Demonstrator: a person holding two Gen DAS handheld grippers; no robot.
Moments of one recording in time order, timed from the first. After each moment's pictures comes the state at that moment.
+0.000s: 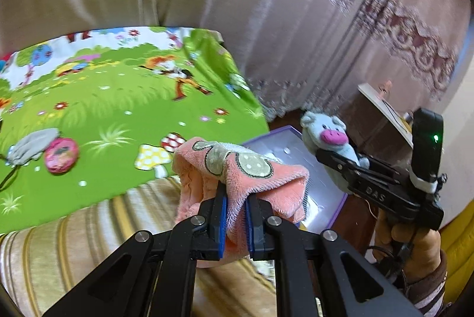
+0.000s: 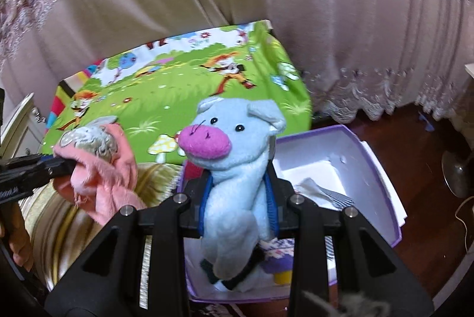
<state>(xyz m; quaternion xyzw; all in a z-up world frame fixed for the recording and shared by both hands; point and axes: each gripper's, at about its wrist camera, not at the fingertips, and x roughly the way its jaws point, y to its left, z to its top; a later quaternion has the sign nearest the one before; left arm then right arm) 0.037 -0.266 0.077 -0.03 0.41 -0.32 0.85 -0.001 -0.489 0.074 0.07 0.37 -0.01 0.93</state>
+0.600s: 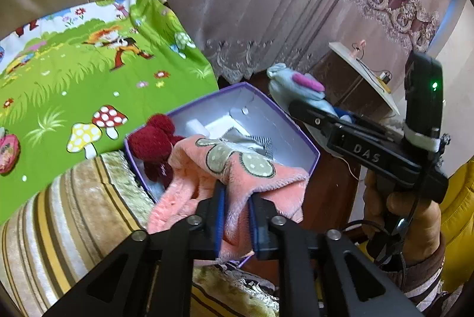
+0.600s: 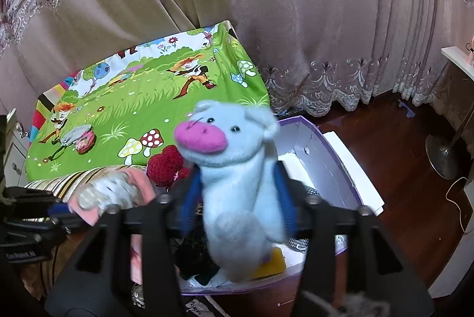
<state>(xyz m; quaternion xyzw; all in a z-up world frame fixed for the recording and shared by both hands) 0.021 -0.338 0.048 0.01 0.47 -0.39 0.79 -0.019 -0.532 0.071 0.09 0.37 -0.06 0.92</state>
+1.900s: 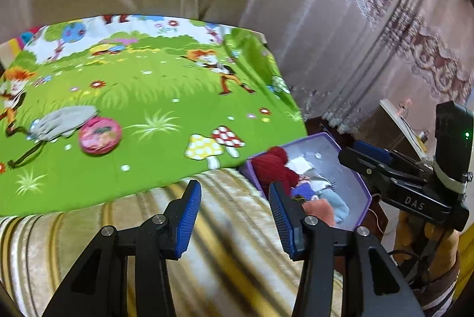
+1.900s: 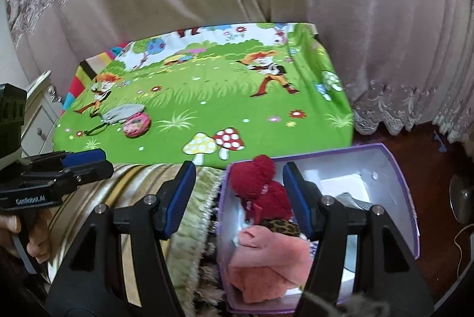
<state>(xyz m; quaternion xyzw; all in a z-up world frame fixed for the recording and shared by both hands) 0.060 -0.187 0.053 -0.07 0.43 -0.26 0.86 0.029 -0.416 0.082 0.03 0.38 0.06 0.92</state>
